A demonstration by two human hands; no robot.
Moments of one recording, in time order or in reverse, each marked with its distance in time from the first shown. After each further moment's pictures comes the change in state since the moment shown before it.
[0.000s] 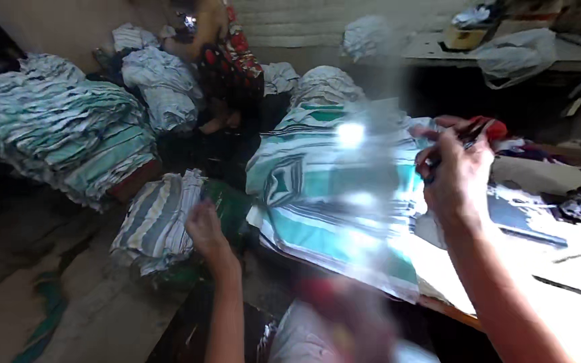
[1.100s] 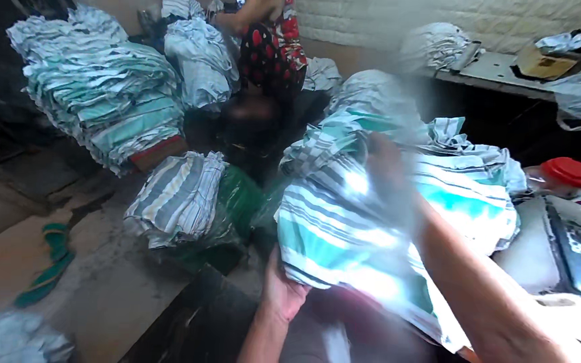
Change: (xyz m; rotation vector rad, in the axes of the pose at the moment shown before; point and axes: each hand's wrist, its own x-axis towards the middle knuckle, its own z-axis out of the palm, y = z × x) left_hand -0.089 -0.025 0.008 -0.794 -0.127 -1.141; right_hand 0.071 0.108 0.123 -0.802 -0.451 -0.131
